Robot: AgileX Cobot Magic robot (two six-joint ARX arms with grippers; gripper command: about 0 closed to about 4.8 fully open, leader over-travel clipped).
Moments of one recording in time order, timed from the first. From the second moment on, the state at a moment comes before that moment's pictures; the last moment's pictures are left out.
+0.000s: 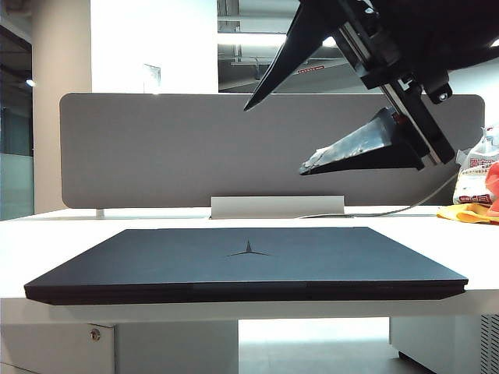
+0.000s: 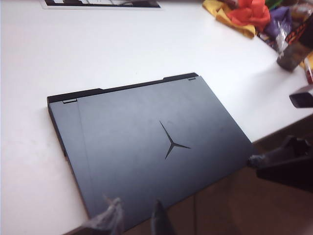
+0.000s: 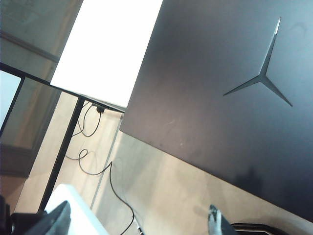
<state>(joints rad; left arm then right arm) -0.28 0.54 0.85 -0.74 0.31 -0.18 0.75 1.11 0.59 0.02 -0.29 0.75</state>
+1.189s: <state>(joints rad) -0.28 0.82 1.40 -1.04 0.29 0.08 0.77 1.06 0.31 0.25 -0.23 0.96</state>
